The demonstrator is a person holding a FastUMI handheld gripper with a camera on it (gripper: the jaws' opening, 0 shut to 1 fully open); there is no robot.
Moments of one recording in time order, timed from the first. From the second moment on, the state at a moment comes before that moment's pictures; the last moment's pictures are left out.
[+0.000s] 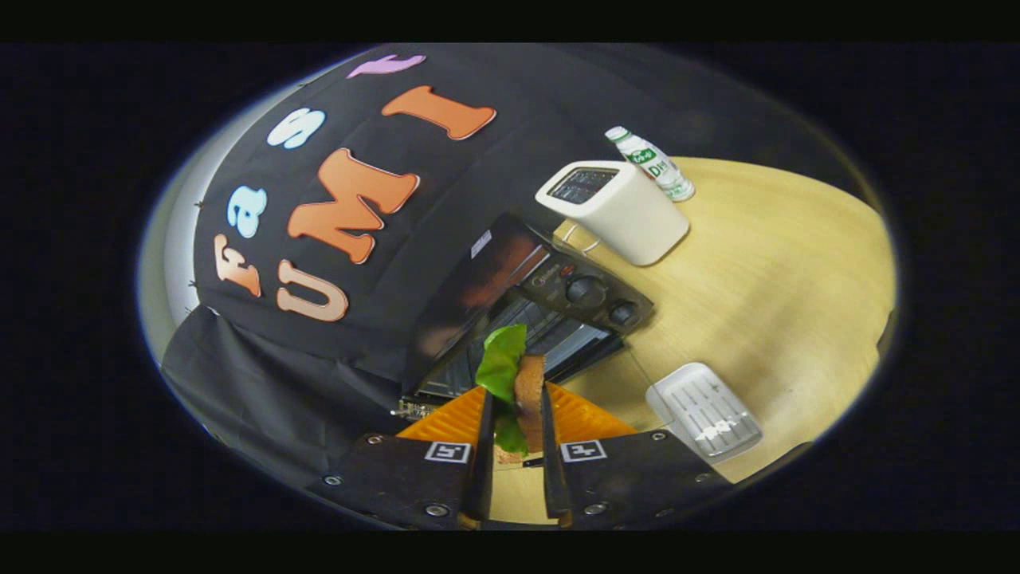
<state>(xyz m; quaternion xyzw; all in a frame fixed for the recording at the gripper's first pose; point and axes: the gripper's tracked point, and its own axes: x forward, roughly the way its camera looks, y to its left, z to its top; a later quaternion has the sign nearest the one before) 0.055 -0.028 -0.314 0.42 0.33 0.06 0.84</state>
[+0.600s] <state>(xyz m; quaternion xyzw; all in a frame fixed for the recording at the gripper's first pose) 0.151 0.039 -0.370 0.58 0.24 0.02 0.77</state>
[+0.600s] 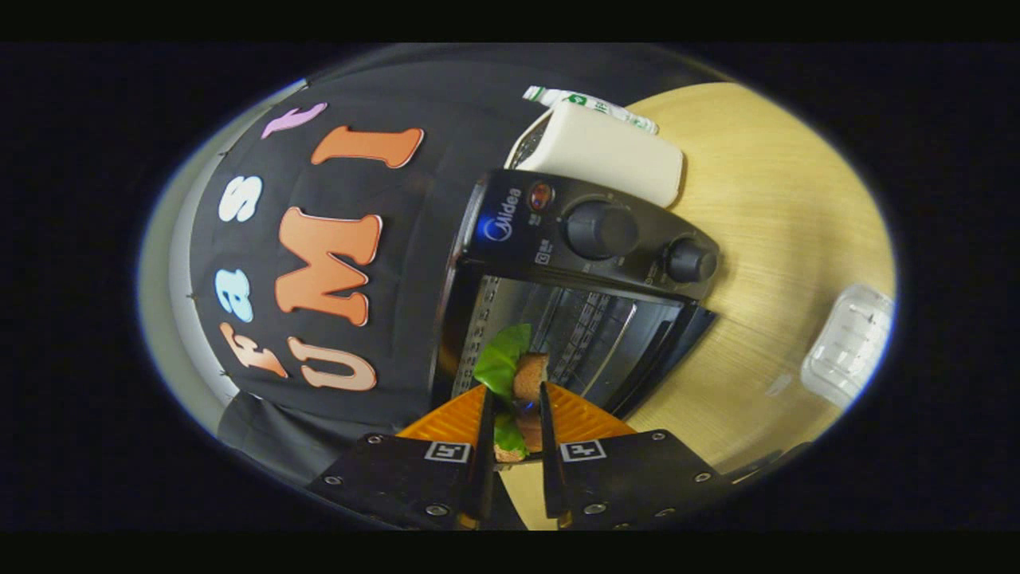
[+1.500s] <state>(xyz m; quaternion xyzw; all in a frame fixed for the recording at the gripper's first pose) 0.147 0.047 -0.394 0.57 0.28 -0.04 0.77</state>
